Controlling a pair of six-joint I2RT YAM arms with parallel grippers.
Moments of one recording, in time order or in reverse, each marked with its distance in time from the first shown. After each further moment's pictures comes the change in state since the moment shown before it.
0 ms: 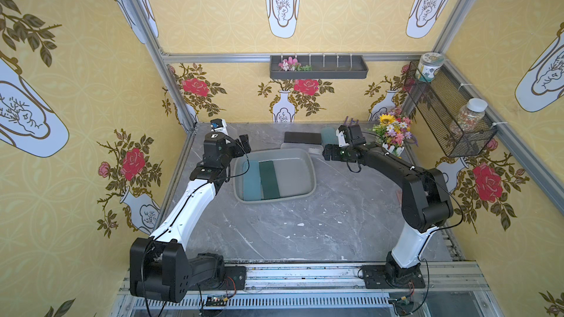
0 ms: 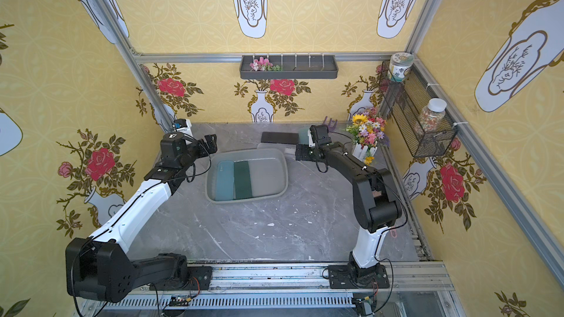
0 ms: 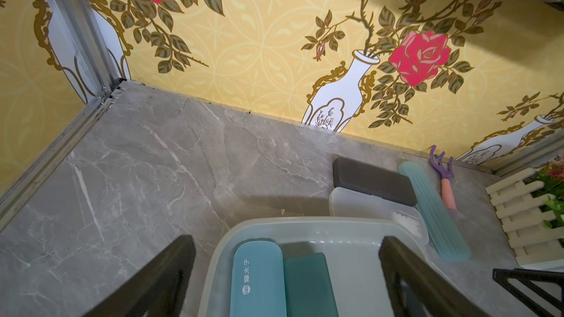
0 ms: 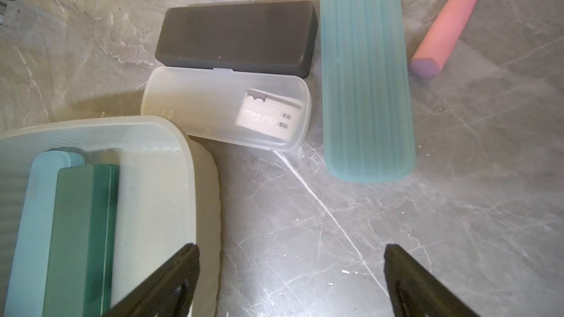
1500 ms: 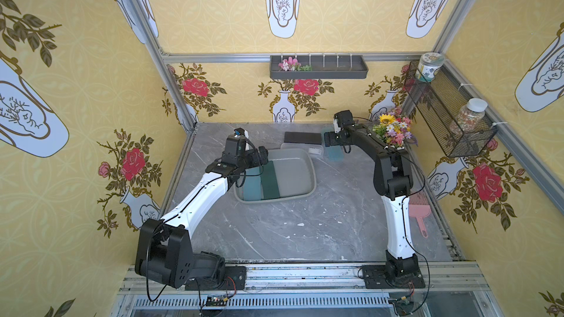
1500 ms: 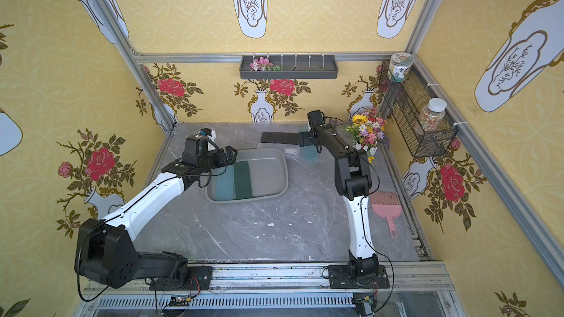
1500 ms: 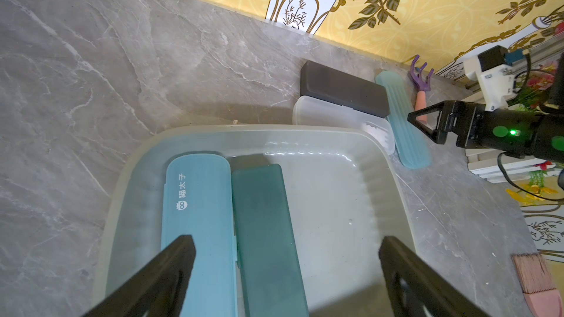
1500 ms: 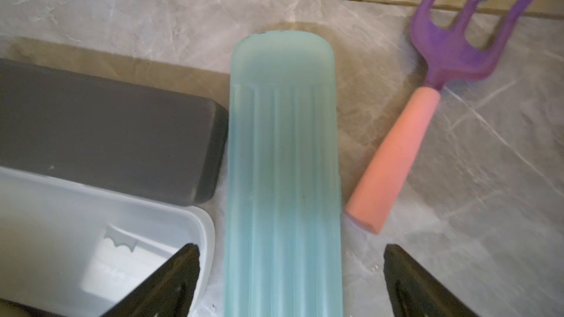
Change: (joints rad) left arm -0.151 0.112 0.056 -0.236 0.091 -0.101; right arm -0.082 0.544 0.667 -0.201 0.150 -0.209
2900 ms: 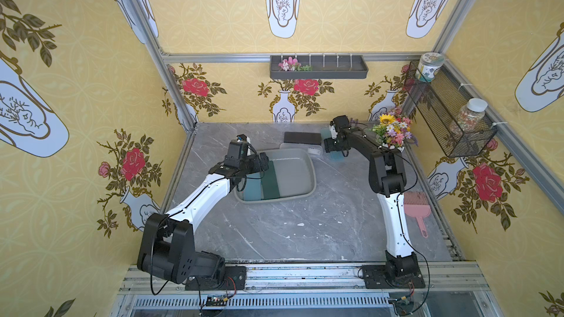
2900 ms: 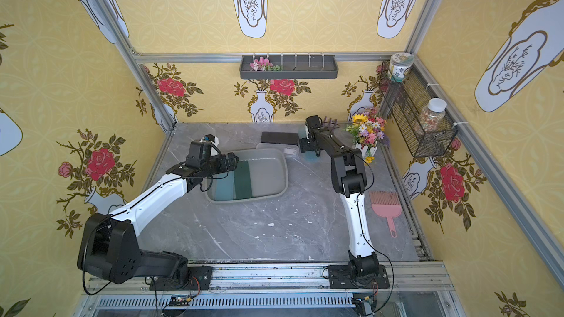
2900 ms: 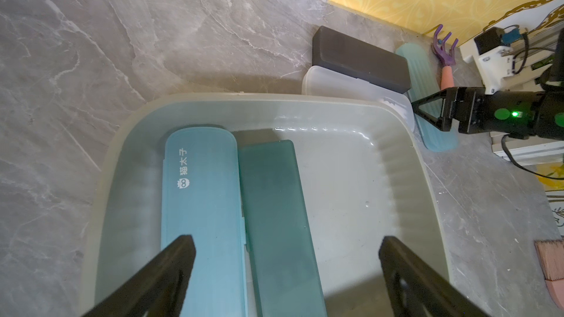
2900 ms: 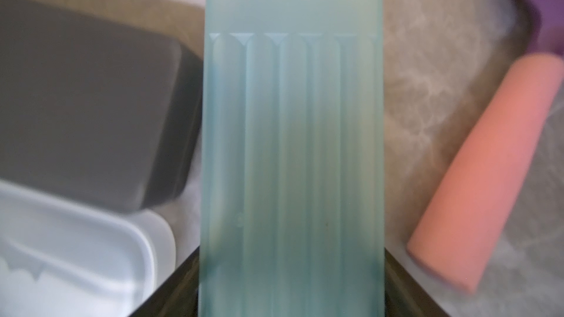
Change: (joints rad) left arm -0.002 0.029 -0.060 0.012 0.008 0.008; right arm -0.003 0.070 -0.003 -0.041 -0.009 -0.050
